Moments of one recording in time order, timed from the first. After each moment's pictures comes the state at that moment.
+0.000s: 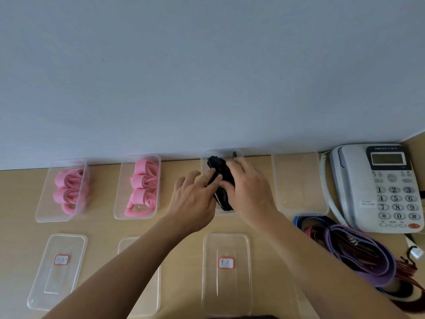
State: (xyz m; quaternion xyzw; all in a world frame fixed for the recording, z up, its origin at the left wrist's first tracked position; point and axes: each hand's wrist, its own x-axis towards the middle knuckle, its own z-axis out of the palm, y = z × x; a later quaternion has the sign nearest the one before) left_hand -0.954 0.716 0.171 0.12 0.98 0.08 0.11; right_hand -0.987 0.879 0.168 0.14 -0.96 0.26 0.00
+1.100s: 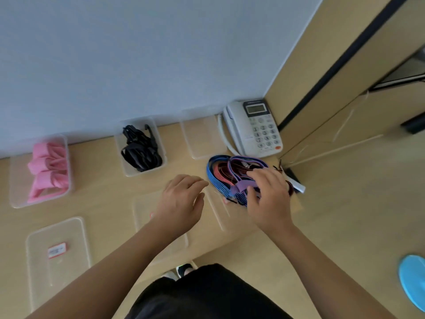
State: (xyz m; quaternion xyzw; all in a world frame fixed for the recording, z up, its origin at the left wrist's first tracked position) left_hand -0.832 0.831 0.169 0.29 0.90 0.33 -0.05; right_hand -0.776 1.056 0.188 -0.06 -0.97 0.18 0.17
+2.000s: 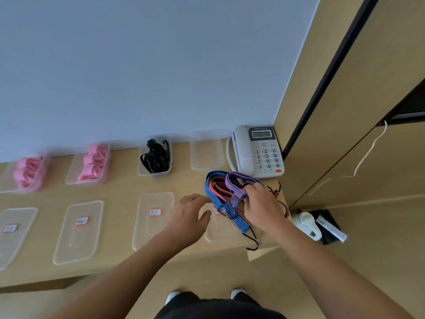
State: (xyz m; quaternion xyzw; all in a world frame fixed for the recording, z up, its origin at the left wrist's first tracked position) left_hand -0.764 0.917 0.211 0.08 0.96 0.28 0.04; right_hand -0.811 1.143 0.161 0.08 -0.98 0.15 -0.03
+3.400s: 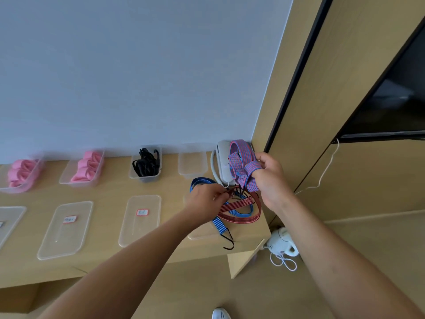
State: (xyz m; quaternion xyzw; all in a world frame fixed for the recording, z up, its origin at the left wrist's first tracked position) left_hand -0.768 0.991 0.245 0.10 0.92 0.38 0.07; right_hand -0.781 1.158 0.305 -0.10 -0.72 0.69 0.04
